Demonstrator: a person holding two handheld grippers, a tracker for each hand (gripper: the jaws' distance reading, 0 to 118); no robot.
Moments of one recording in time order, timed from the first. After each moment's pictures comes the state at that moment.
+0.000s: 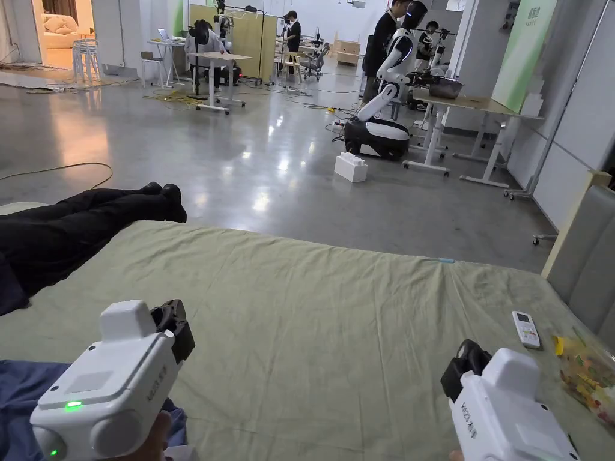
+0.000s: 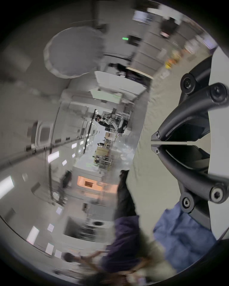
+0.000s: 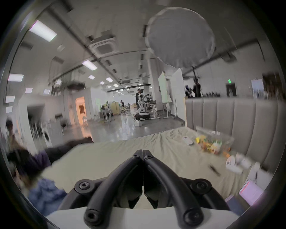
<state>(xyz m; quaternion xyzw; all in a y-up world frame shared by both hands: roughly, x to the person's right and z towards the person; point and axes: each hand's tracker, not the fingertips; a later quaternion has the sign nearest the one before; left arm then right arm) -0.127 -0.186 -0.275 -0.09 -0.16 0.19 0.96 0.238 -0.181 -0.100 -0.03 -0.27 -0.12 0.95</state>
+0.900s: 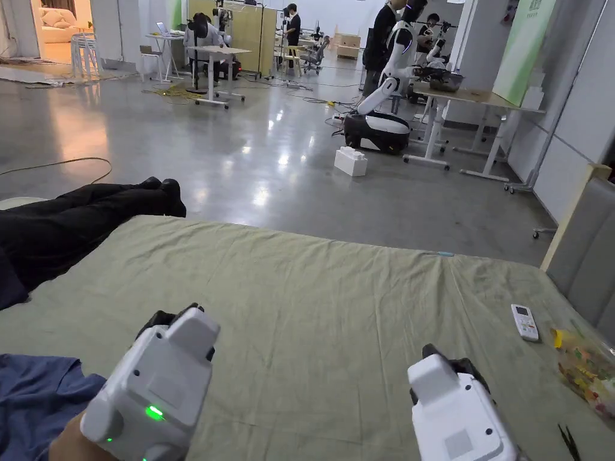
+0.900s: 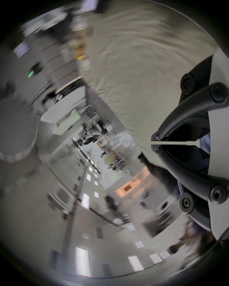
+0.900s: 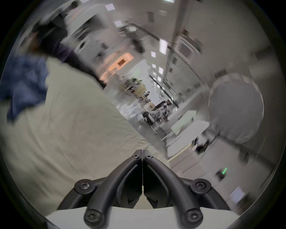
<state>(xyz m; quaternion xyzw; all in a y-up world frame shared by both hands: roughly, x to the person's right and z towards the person) -0.084 -0.188 -0.257 -0.04 -0.17 -0.26 0.95 0.202 -0.192 -0.122 -0.12 -0.16 0.35 0.92</state>
